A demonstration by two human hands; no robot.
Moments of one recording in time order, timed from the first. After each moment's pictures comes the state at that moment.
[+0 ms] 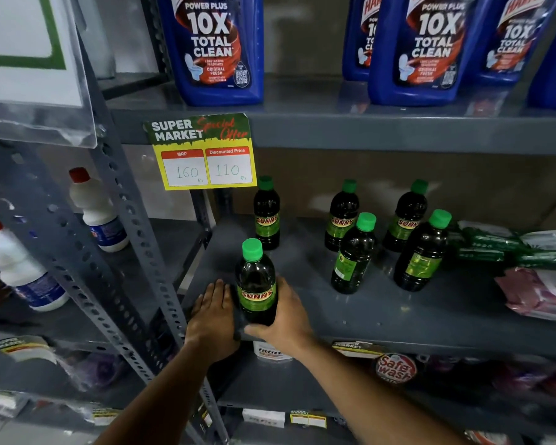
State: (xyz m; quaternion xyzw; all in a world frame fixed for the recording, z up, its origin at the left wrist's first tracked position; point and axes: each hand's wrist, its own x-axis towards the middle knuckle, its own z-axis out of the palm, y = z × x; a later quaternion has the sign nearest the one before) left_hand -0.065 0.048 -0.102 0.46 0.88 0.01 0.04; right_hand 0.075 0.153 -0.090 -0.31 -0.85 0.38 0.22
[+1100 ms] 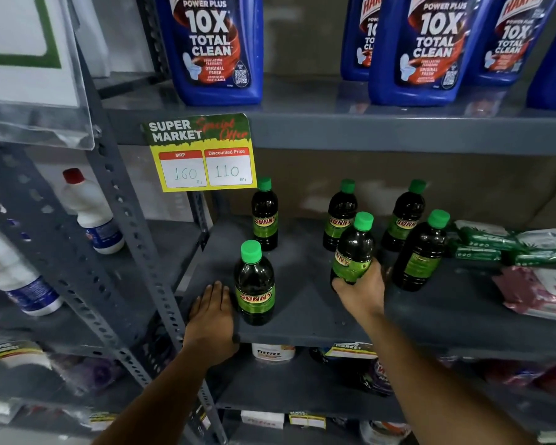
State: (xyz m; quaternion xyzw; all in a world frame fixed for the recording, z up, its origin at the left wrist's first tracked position) left_hand -0.071 0.048 -0.111 0.47 0.88 0.02 0.04; right_hand 0.144 0.262 -0.077 -0.51 -0.68 0.37 0.38
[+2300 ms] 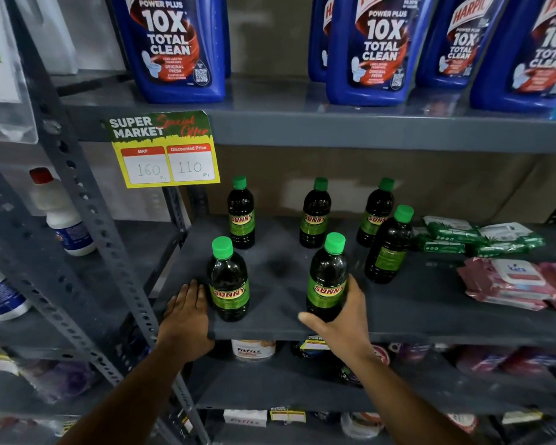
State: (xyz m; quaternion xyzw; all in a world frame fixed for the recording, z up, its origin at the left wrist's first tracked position) left_hand -0.067 0.049 -0.103 0.46 0.89 0.00 0.03; right_hand 0.199 0.208 -0.094 -0.44 -0.73 0.38 0.35
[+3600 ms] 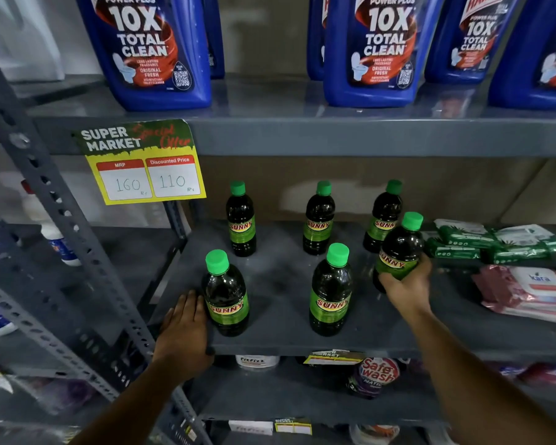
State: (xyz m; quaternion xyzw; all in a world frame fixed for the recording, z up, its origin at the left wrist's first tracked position) left_hand -0.070 0.050 -0.111 0.47 0.88 0.02 0.01; right_hand 0.237 0.351 -0.079 -0.55 -0.62 0.35 0.43
